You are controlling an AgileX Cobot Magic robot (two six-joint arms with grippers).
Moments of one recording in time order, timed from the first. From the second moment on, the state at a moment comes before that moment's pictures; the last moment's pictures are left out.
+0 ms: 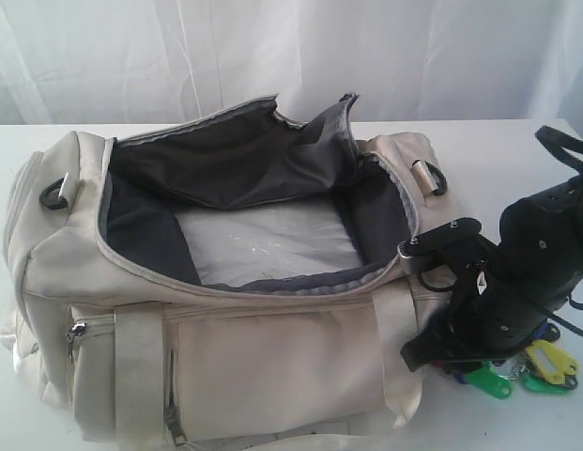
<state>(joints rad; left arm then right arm) -0.35 0.68 -0.69 -0.18 0.68 0.22 0.54 1.62 -0.75 -0.06 0.56 0.03</state>
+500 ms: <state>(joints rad) -0.35 0.68 -0.69 -0.18 0.68 0.22 0.54 1.60 -0.86 -0.04 0.82 0.03</state>
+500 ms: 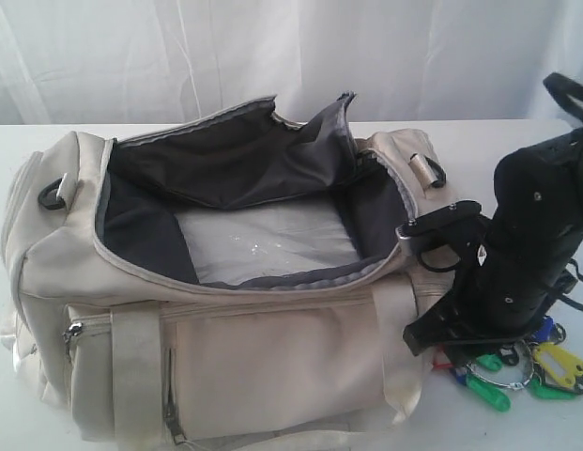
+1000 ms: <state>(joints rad) -0.35 0.68 -0.69 -0.19 0.68 0.22 0.54 1.34 -0.88 -0.05 0.90 0.03</state>
